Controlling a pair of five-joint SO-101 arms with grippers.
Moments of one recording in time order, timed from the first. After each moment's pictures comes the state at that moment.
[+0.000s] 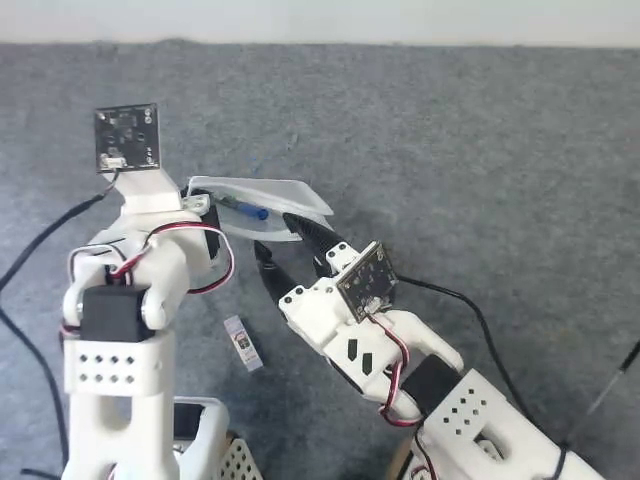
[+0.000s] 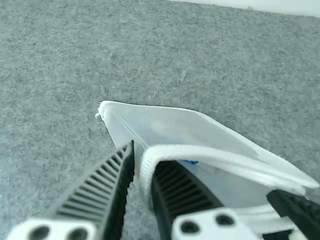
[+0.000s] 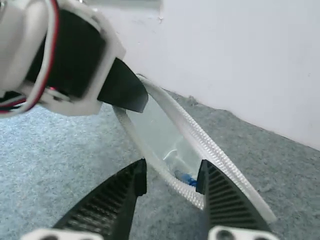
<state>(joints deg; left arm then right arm) -4.0 -51.2 35.6 70.1 12.1 -48.9 -63.3 74.9 5.2 -1.7</state>
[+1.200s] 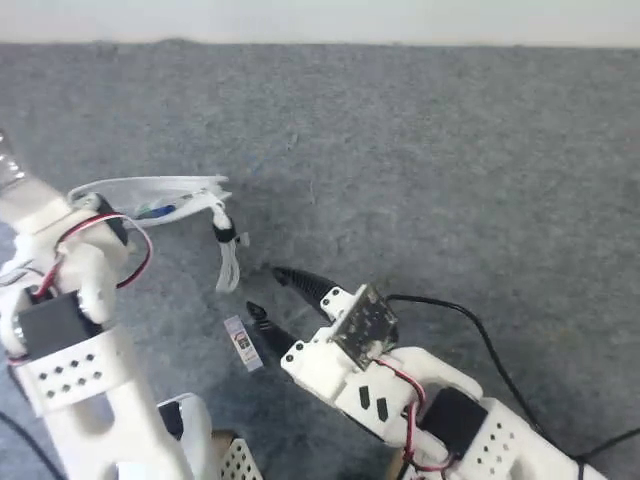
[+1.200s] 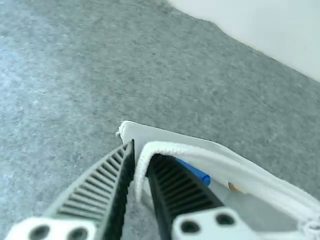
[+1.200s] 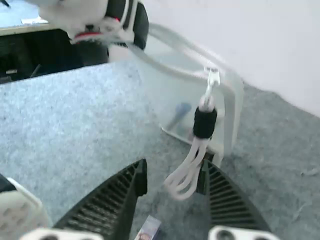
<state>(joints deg) -30.1 -51.2 35.6 66.4 16.3 -59.3 -80.3 75.0 28.9 -1.4</state>
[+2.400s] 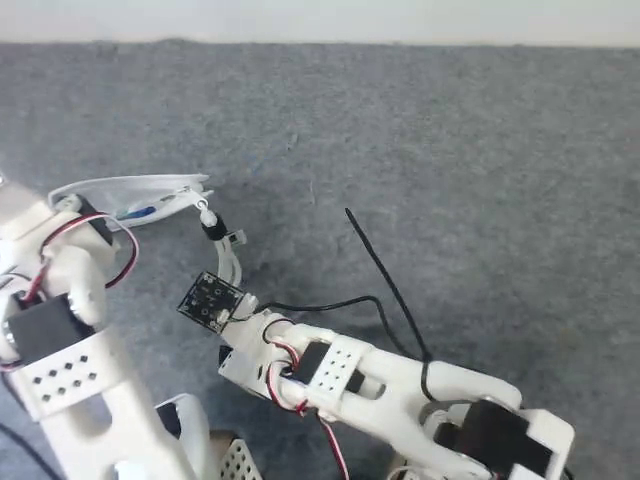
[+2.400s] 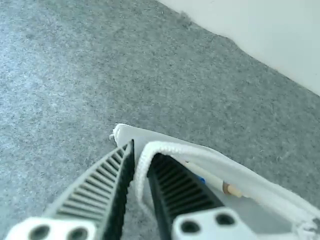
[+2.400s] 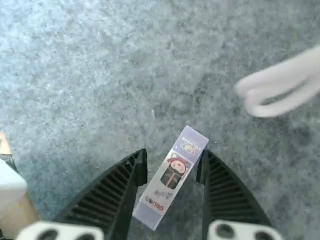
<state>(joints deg) -32.7 -51.2 35.6 65.1 16.4 -65.9 -9.7 54.3 14.3 -1.5</state>
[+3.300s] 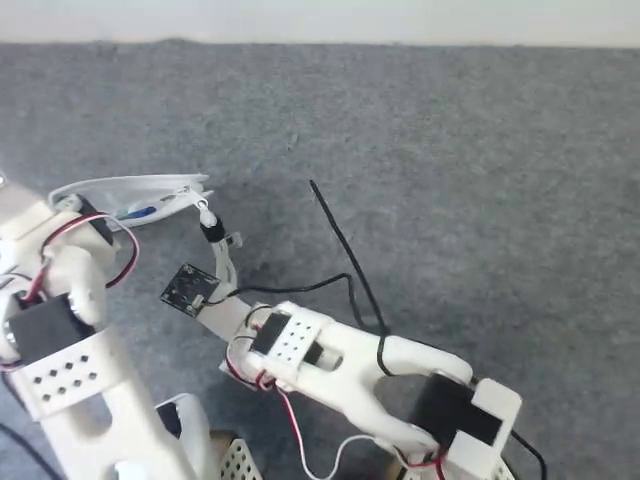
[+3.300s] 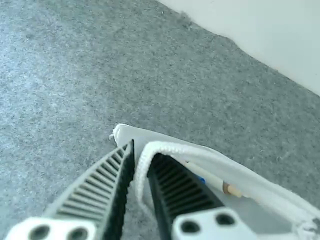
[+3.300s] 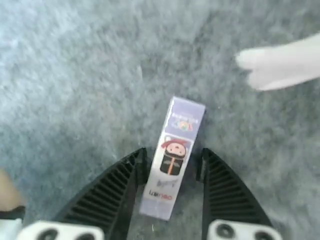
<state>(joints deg) -32.7 -51.2 35.6 65.1 16.4 -64.8 4.8 34.4 40.1 -0.9</state>
